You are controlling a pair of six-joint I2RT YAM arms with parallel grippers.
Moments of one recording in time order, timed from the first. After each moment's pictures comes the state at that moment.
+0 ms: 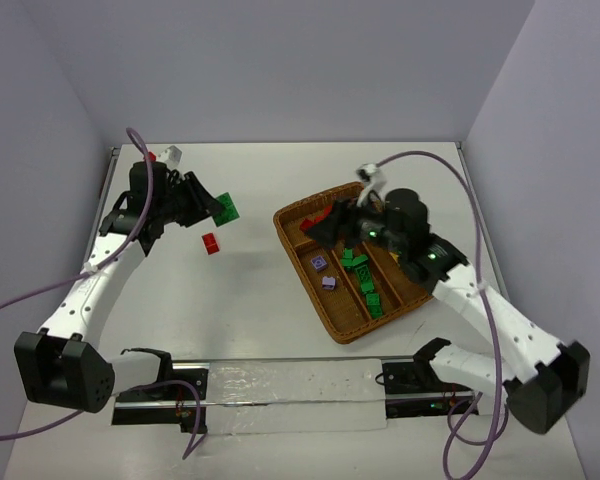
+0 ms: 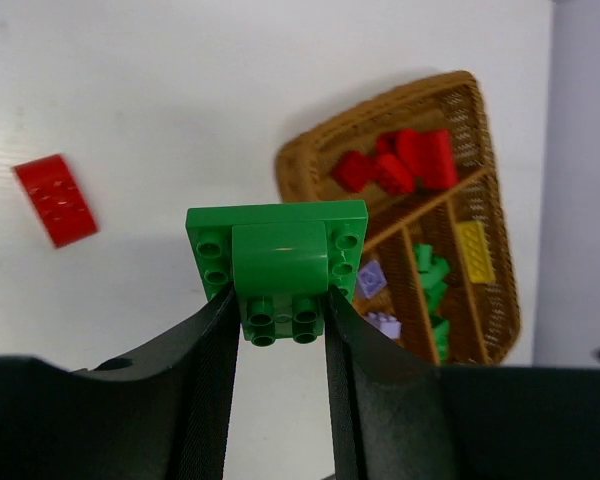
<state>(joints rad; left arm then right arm) -0.21 1.24 1.10 -0.47 0.25 -0.60 0.57 1.02 0.92 -0.17 -0.31 0.51</state>
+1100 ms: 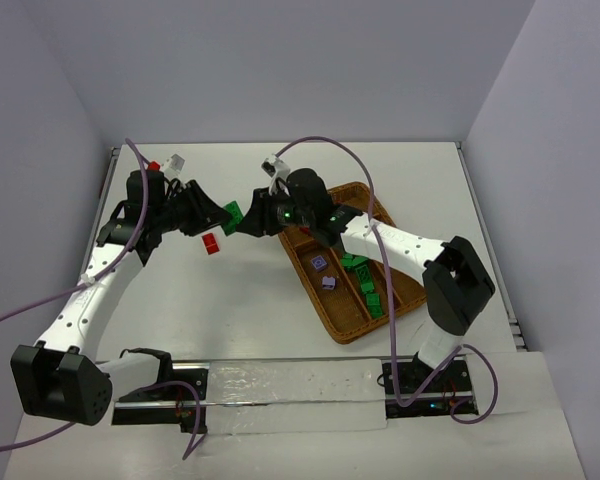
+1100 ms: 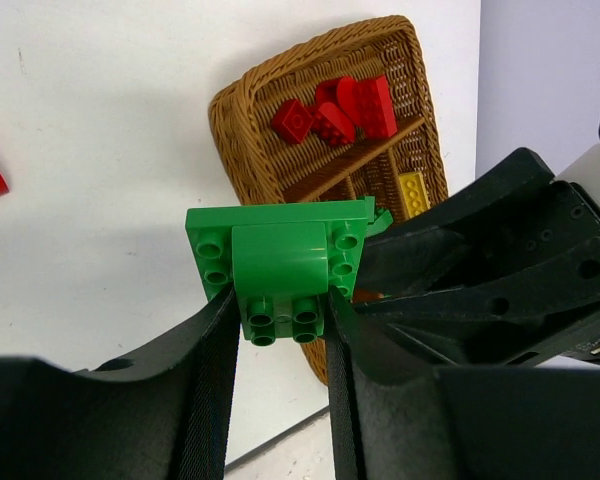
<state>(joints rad) -0.21 1.17 1.04 -0.46 0.40 -0.67 0.77 1.70 1.28 0.09 -0.37 0.55</state>
